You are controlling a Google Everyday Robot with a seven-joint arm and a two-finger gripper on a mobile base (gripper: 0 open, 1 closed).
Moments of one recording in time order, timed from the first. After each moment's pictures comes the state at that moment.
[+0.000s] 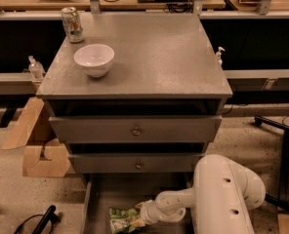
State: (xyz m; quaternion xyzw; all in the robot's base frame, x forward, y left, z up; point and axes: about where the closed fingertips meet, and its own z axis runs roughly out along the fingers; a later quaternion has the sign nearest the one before) arm 0.493 0.029 0.131 -0.55 0.77 0.21 0.23
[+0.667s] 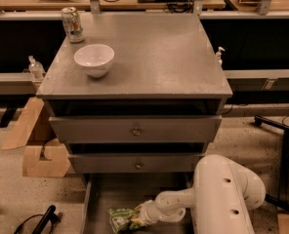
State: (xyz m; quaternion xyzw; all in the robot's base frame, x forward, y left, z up) arm 0.491 0.032 0.130 -0.55 0.77 0.21 0.23
